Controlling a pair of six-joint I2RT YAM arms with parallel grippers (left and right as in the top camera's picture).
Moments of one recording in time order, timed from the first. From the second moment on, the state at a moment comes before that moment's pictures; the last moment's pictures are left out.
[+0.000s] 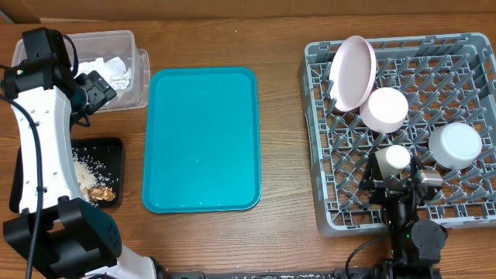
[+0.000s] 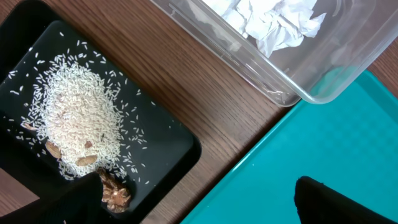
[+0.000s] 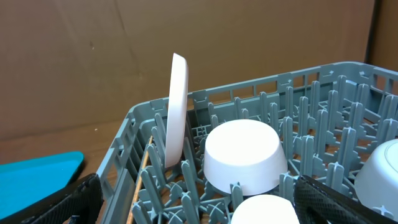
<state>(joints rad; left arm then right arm) 0.31 1.75 1.70 -1.17 -0.13 -0.47 -0.08 0.01 0.02 -0.03 -0.06 0.18</state>
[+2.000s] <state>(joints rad) 0.31 1.52 1.70 -1.31 -0.19 -0.41 -0.08 0.01 0.02 -0.03 -0.06 0.18</state>
